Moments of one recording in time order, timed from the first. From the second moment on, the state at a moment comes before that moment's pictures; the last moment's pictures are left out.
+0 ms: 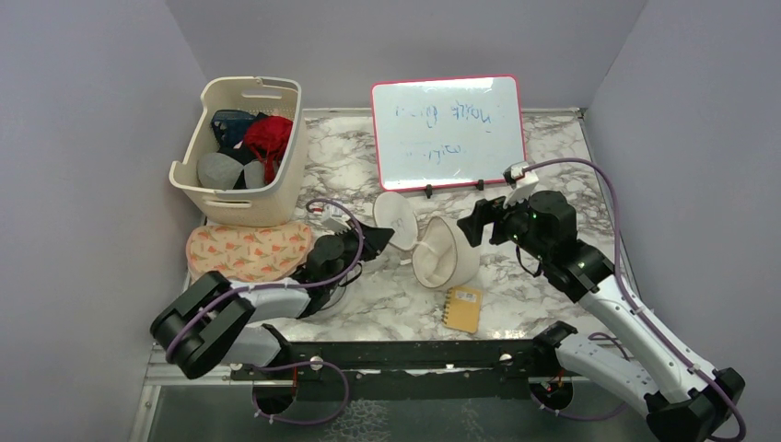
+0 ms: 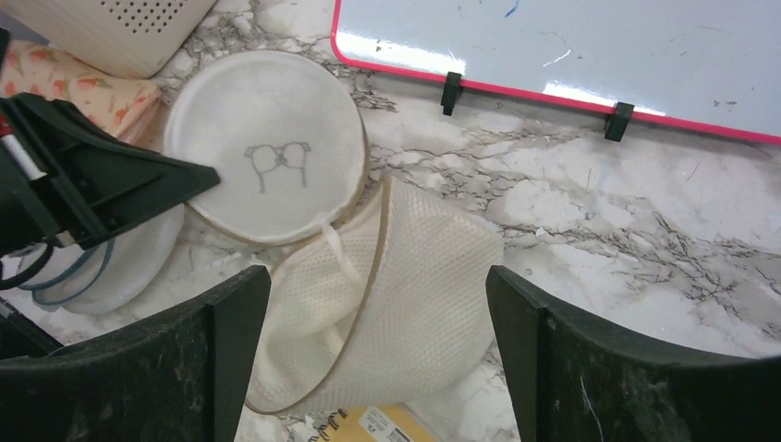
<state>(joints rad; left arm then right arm) -0.73 1.34 0.29 0.90 -0.14 -1.02 0.55 0.82 0.79 -0.33 -0.01 0.22</state>
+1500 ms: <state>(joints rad) -1.19 1.36 0.49 0.43 -0.17 0.81 0.55 0.59 0.81 -0.33 0.08 0.16</state>
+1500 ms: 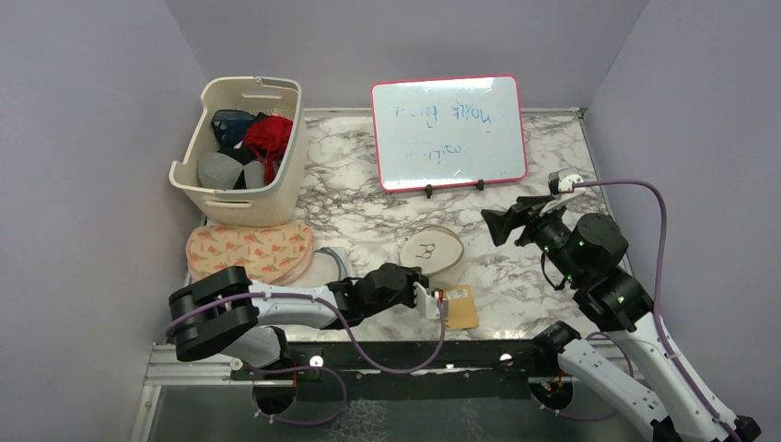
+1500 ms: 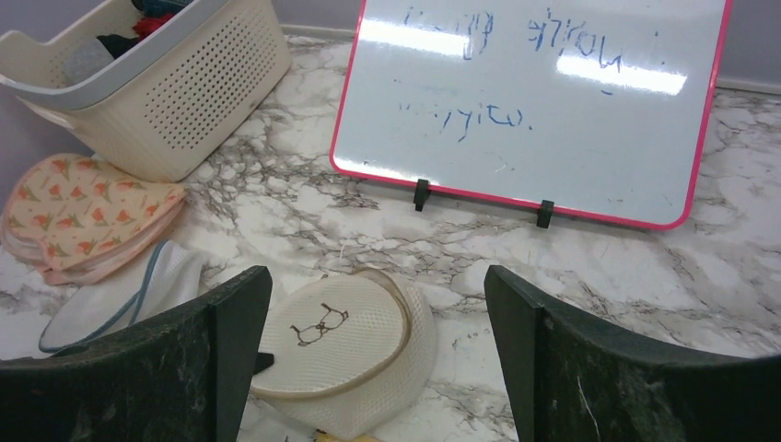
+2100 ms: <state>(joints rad) -1.23 1.61 0.60 0.33 -0.18 0.79 0.55 0.58 0.81 -0.33 0.09 0.16</state>
